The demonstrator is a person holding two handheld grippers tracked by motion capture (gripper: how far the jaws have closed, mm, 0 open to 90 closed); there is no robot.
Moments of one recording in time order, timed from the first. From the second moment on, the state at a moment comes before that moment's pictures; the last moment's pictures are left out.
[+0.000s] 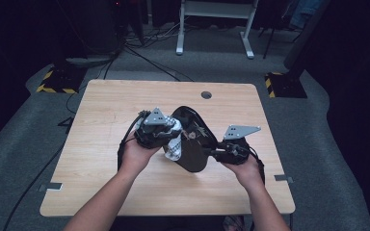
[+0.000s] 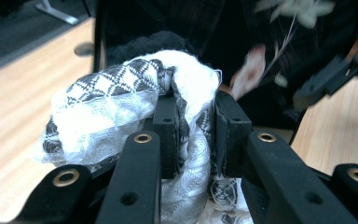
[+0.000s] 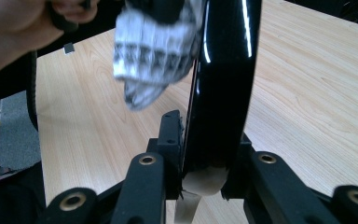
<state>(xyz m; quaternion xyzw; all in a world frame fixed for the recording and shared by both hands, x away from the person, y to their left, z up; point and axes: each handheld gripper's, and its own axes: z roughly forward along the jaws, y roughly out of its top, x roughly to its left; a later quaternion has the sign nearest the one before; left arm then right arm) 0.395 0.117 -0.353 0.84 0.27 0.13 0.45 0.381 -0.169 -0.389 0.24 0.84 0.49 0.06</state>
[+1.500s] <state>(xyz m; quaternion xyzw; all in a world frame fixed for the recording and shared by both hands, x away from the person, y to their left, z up) 0.413 0.132 -0.379 0.85 0.29 0.14 0.42 0.381 -0.172 -0.392 0.24 0.83 0.49 0.06</state>
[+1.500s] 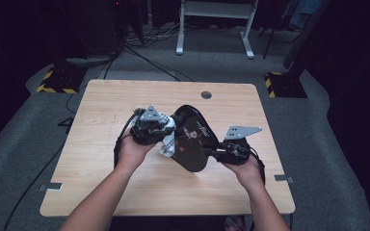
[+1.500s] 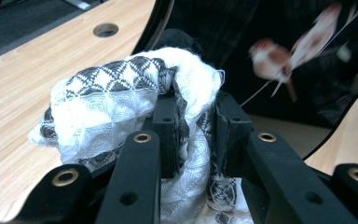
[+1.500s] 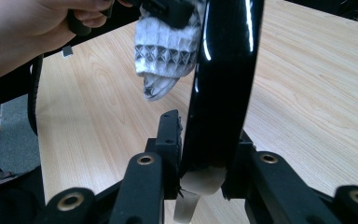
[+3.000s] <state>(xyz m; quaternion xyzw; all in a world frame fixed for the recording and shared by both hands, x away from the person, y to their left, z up) 0.418 0.138 -0.396 0.84 0.32 0.13 0.41 0.384 -0.171 -0.392 0.25 0.83 0.50 0.06</state>
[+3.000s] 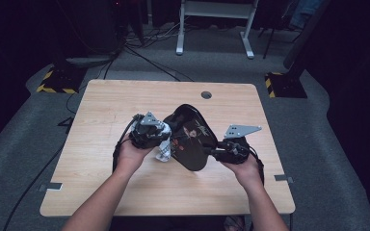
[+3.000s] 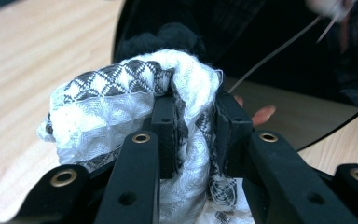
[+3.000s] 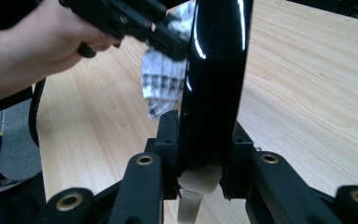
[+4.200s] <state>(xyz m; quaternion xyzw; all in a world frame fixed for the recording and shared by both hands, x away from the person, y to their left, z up) 0.402 0.117 -0.395 0.86 0.28 0.12 0.42 0.387 -0.172 -0.394 0.26 0.82 0.51 0.04</state>
